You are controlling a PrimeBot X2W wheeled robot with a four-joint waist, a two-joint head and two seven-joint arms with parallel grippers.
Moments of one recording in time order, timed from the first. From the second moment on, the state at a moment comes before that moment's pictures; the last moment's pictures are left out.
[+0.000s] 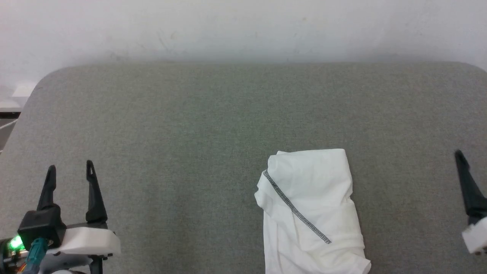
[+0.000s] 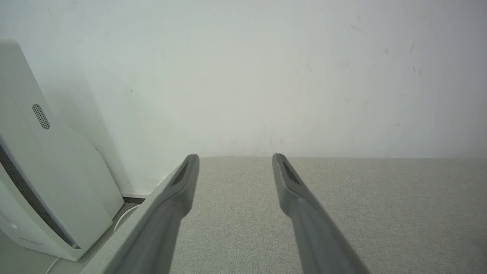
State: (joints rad) left arm 0.02 0.59 -0.30 -0.16 -0.49 0.56 -0.24; right arm 0.06 -0.31 -0.18 -0.21 0.29 0.13 0.14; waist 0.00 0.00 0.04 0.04
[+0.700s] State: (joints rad) left arm 0.00 0.57 -0.32 -0.15 -0.49 0.53 -0.25; right arm -0.01 -0.29 -0.18 0.07 0.58 0.13 0.84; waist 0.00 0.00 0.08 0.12
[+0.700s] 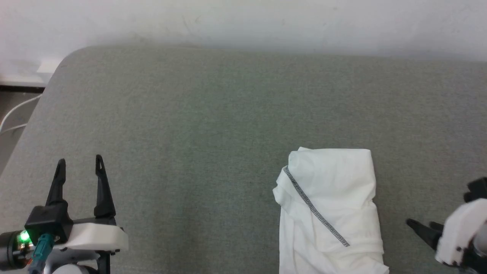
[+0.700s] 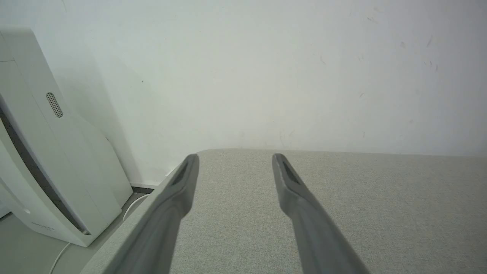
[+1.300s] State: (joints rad) left arm -0.06 0.51 -0.33 -0.12 -0.46 0.46 -0.26; right arm -0.23 -0.18 -0.14 0.34 0.51 0.13 1.04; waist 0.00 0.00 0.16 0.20
